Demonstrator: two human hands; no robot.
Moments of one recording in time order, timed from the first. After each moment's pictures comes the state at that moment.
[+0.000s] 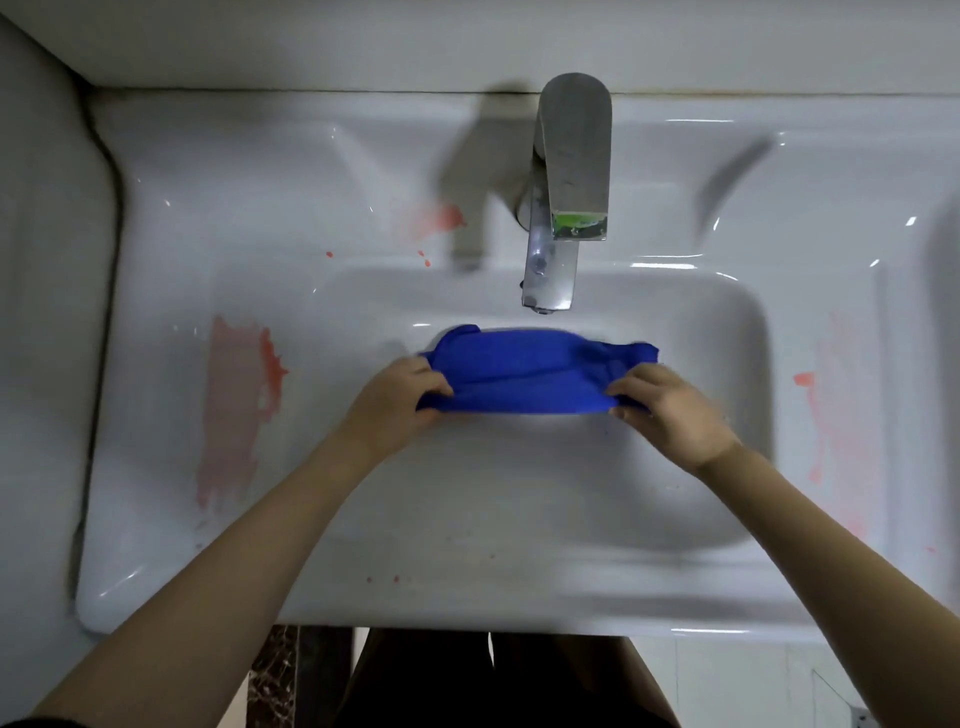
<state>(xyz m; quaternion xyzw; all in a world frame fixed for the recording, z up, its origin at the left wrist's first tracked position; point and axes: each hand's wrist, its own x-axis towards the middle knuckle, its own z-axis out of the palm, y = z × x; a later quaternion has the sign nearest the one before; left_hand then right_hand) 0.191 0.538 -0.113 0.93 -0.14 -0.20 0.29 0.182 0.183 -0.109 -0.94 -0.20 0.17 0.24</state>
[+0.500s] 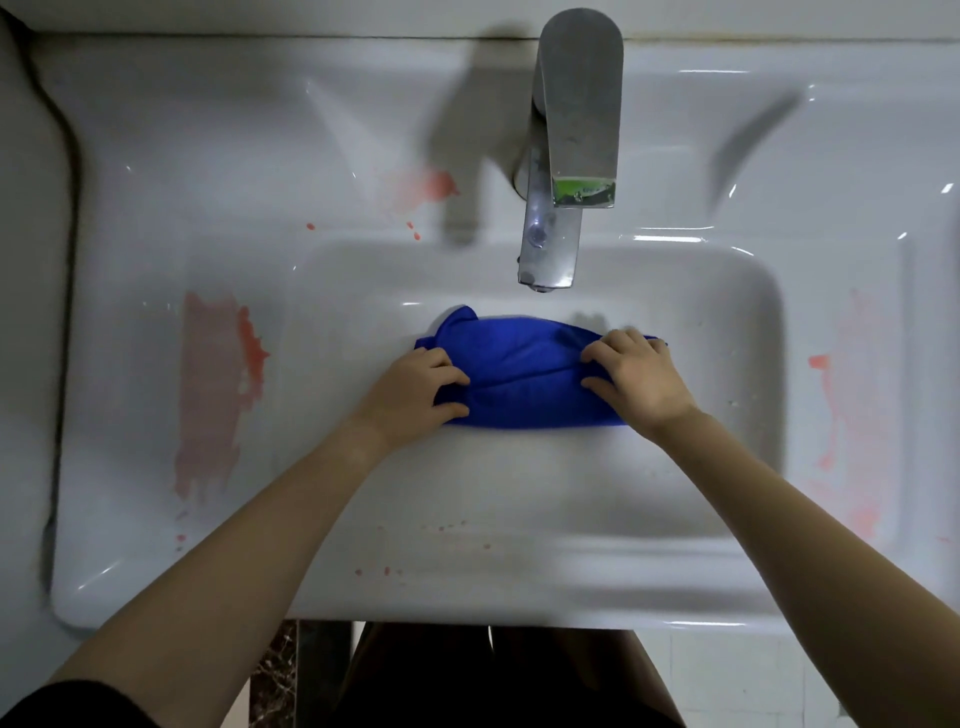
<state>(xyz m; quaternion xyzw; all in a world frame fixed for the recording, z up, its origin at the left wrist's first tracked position) 0.186 0.520 -0.141 0.92 -0.16 -0.23 0.28 0.195 0.213 -0.142 -0.96 -0.14 0.21 0.14</state>
